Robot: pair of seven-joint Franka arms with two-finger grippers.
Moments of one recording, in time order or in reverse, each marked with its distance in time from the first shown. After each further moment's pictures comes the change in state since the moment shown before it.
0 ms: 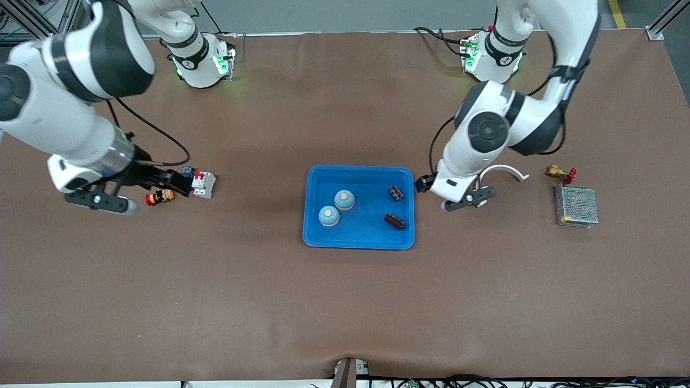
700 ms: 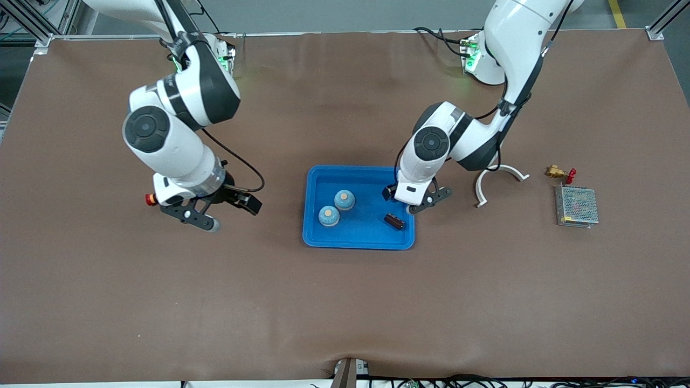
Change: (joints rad) left arm -0.105 0.171 0.000 0.000 0.048 0.215 -0.279; right arm 0.172 0.152 0.000 0.001 0.000 0.193 0.278
